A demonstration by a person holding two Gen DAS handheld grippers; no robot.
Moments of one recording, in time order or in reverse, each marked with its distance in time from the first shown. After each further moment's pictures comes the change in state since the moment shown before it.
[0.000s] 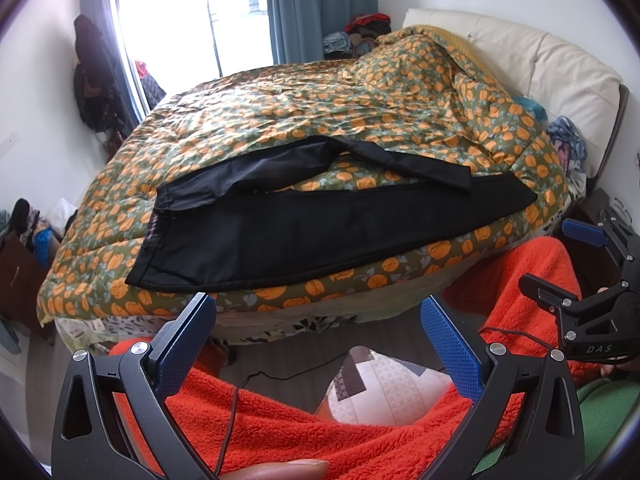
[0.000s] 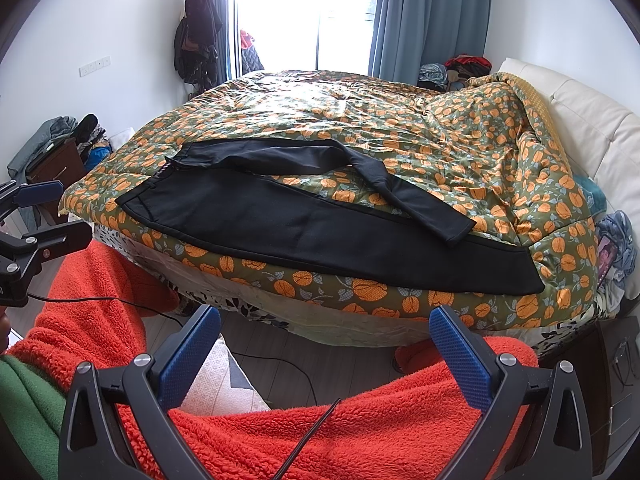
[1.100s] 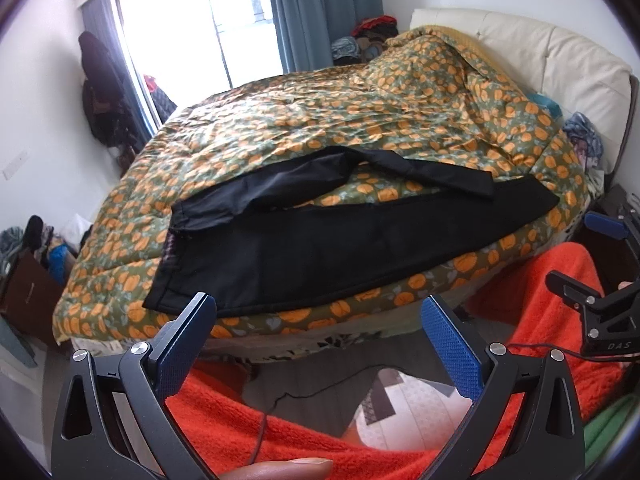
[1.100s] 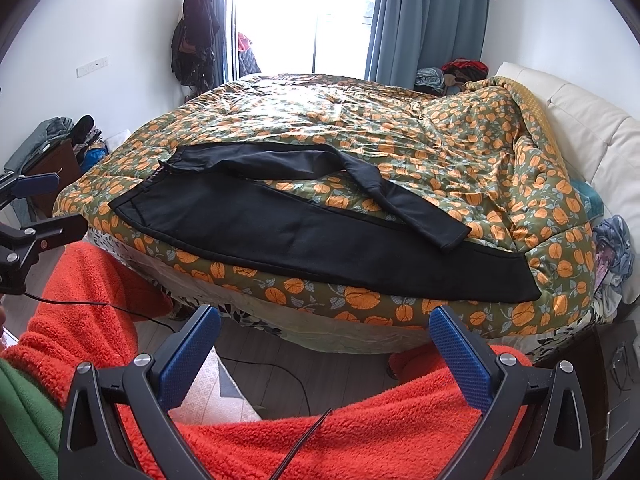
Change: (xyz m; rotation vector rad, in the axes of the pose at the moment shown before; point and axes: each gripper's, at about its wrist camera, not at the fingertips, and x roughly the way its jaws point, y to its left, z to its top) left arm 0.029 0.014 0.015 0.025 -0.026 0.086; right arm 0.019 -0.003 0.002 -0.033 -0.056 -0.042
